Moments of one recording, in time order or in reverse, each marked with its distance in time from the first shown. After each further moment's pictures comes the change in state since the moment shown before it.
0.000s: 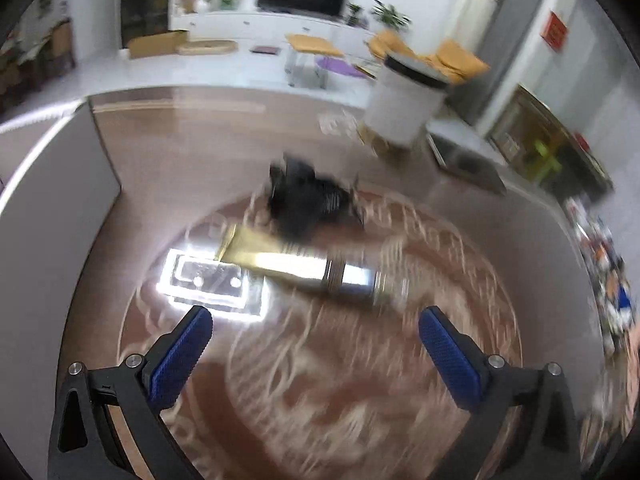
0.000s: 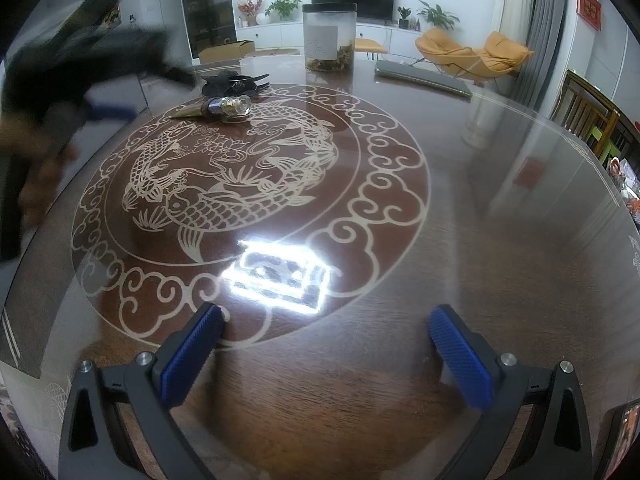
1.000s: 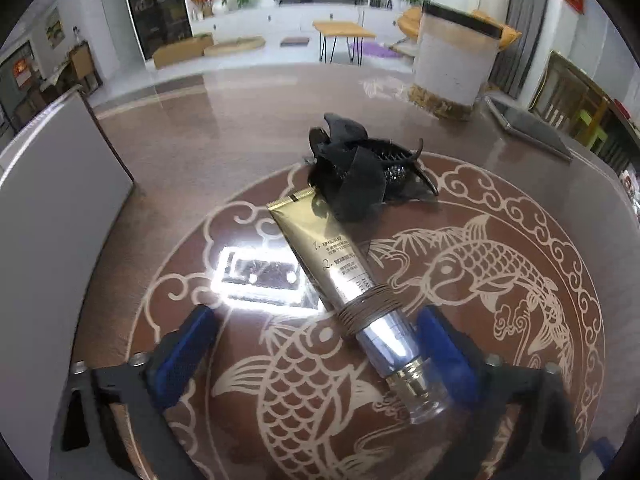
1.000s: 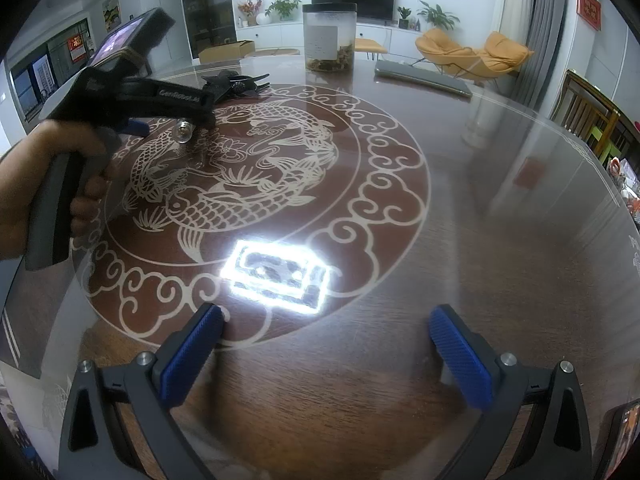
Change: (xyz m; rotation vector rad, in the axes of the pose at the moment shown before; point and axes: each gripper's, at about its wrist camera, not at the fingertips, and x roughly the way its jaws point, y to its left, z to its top) left arm 0.032 0.009 -0.019 0.094 0.001 0.191; right arm 0.000 0.000 0.000 0.002 0.000 -0.001
